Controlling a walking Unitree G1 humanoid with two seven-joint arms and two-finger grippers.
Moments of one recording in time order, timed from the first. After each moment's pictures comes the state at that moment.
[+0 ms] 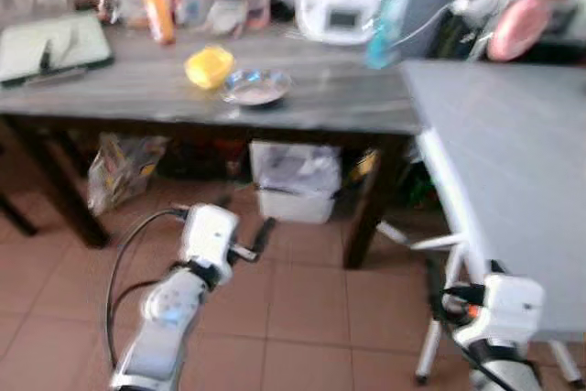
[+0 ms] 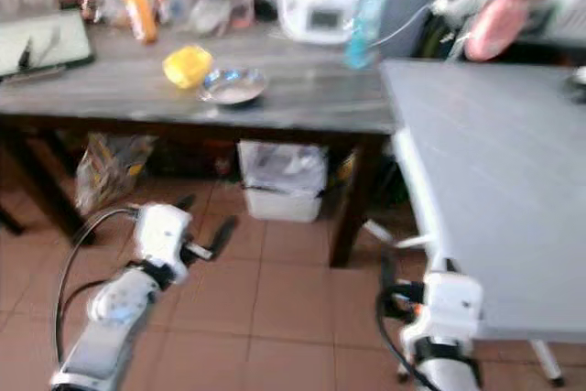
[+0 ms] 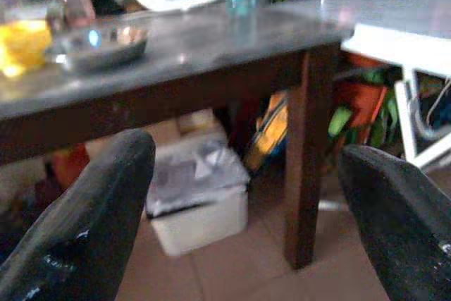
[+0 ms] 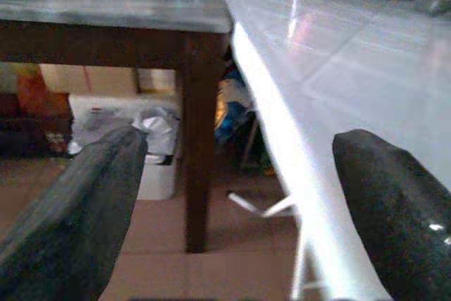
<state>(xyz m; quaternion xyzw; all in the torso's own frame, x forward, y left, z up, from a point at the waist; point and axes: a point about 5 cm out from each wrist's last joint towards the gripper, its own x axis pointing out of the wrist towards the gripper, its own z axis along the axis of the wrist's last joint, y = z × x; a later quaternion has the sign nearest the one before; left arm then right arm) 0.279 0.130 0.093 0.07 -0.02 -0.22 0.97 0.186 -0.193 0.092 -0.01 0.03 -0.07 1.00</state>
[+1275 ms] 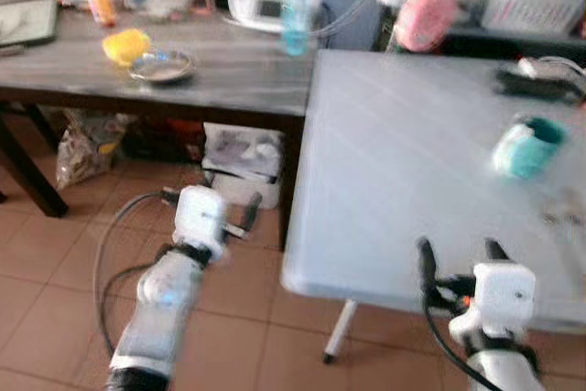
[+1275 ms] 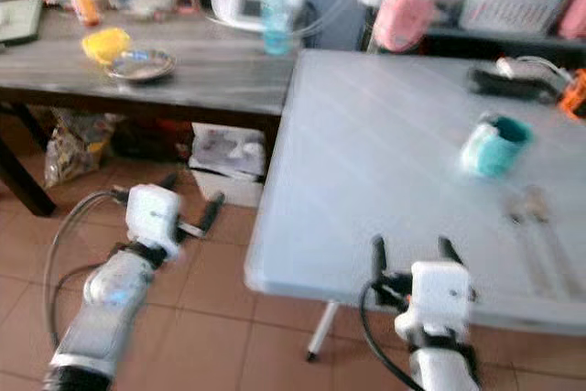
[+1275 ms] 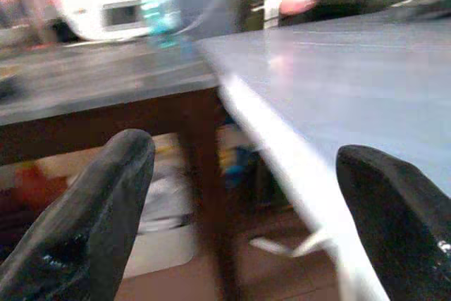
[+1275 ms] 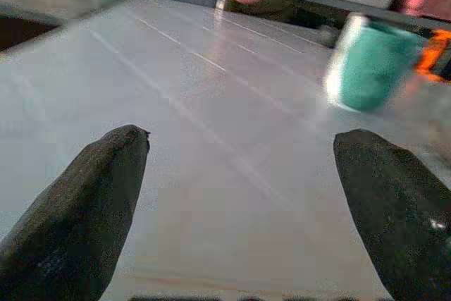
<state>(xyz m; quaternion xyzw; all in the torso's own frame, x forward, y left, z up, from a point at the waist) 0.290 0.123 0.103 0.05 -0.05 -0.20 0.98 0.189 -0.188 0.110 -0.08 -0.01 -0.06 1.00</state>
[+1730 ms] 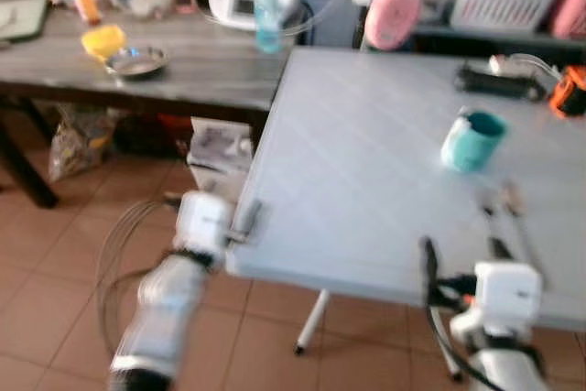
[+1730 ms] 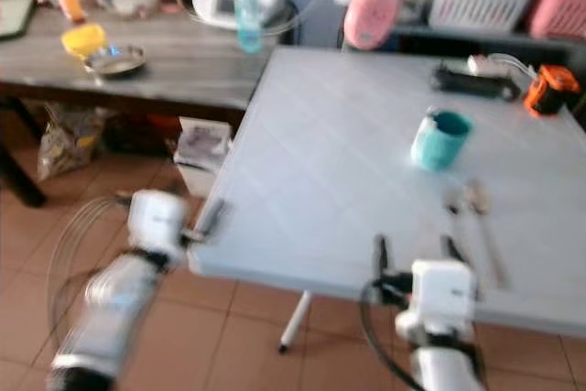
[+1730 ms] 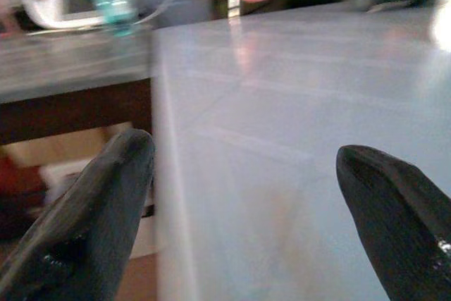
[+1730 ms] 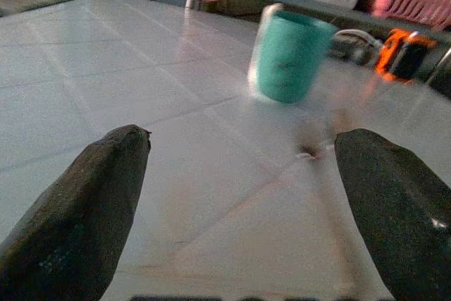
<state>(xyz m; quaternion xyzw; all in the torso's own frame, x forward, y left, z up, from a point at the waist) 0.291 0.122 0.093 0.06 -0.03 -0.21 0.98 0.190 -0.188 0.114 -0.08 -0.02 -0.07 0.99</state>
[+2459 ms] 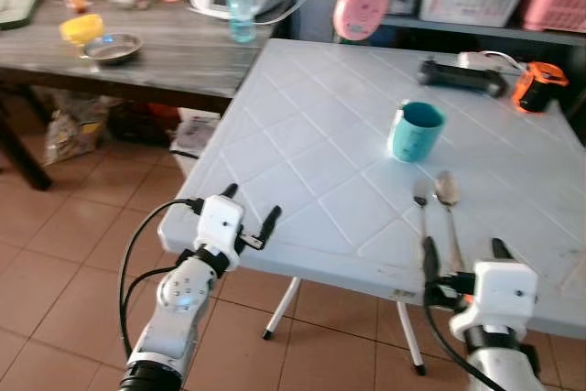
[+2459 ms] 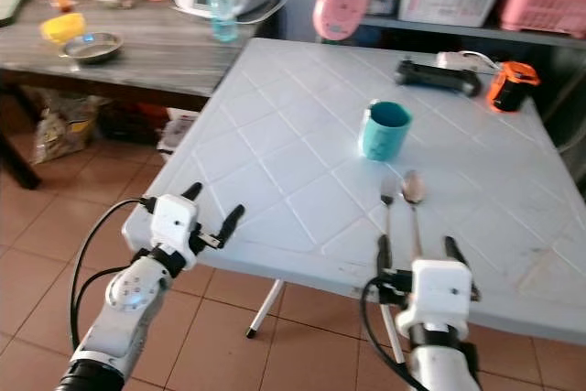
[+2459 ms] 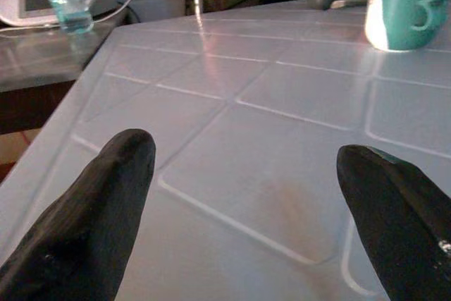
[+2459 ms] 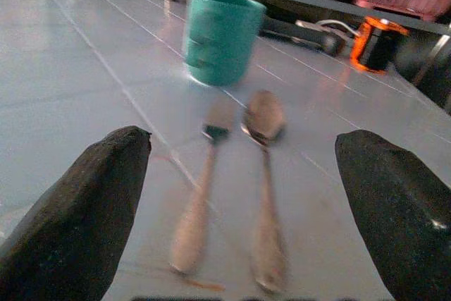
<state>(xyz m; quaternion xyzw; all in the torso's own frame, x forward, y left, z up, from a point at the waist) 0.295 0.126 0.088 0.06 -0.03 -0.21 0.97 0.196 -0.179 0.114 -0.07 -0.02 -0.06 1.00</state>
